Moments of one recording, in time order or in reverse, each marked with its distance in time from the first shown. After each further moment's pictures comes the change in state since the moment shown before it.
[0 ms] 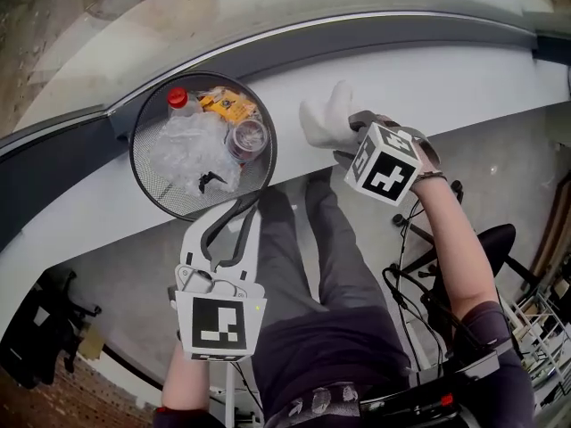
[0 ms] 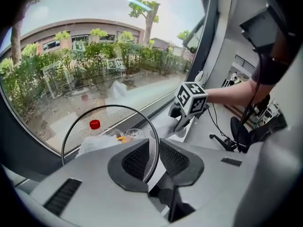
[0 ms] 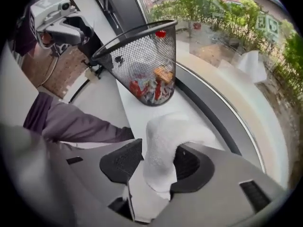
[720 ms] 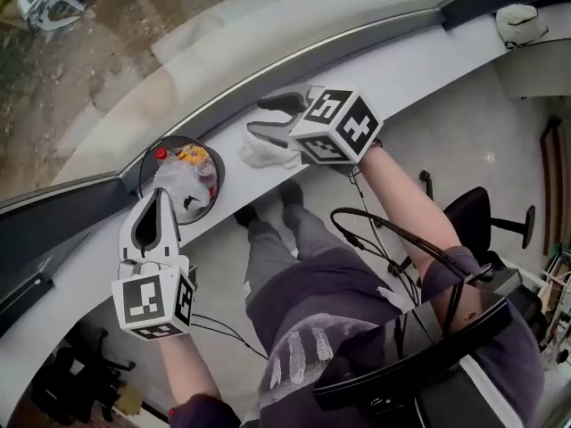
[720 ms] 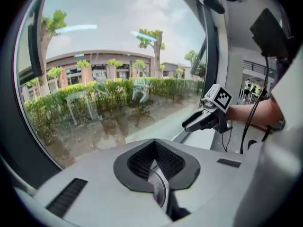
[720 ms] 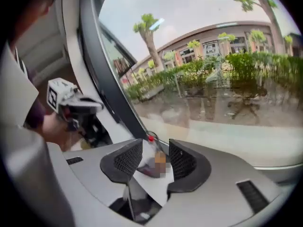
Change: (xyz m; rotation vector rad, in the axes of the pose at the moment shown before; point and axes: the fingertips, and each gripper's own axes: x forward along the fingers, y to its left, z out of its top) left arm -0.120 0.024 0.148 -0.008 -0.301 0.235; right arm -0.251 -0.032 0.097 0.350 -0.763 -0.061
